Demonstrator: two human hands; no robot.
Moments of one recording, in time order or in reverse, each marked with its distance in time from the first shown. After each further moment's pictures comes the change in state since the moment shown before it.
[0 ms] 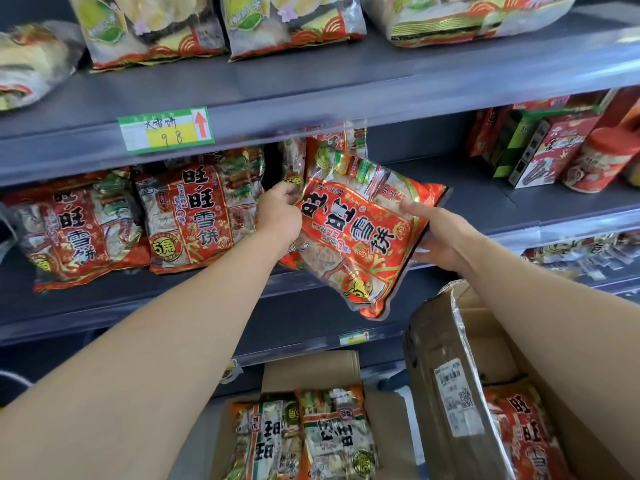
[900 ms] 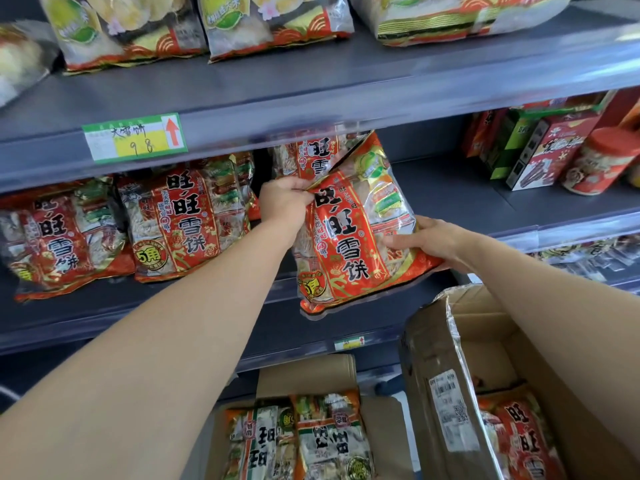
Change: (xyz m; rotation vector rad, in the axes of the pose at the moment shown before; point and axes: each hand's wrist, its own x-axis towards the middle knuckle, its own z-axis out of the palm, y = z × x) left_hand 0.011 0.026 0.029 -0.096 0.064 -0.074; right_hand 0.019 -0.008 -0.022 -0.554 -0.251 -0.007
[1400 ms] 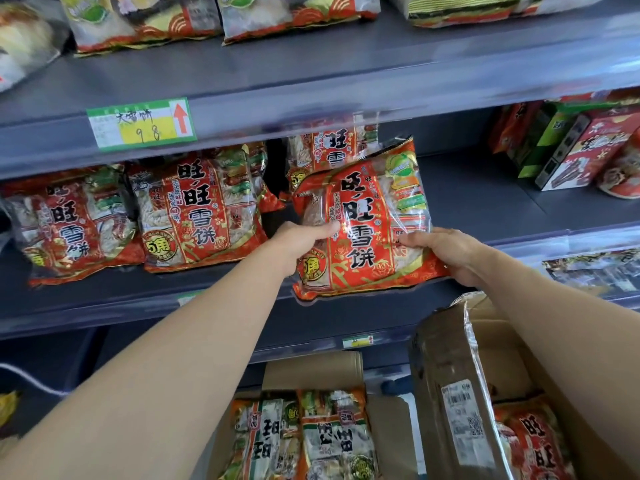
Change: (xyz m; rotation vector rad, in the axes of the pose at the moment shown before) left_hand 0.006 -0.050 -0.009 0.068 -0.321 -0.473; right_hand 0.035 0.022 0.007 0.207 0.057 0.059
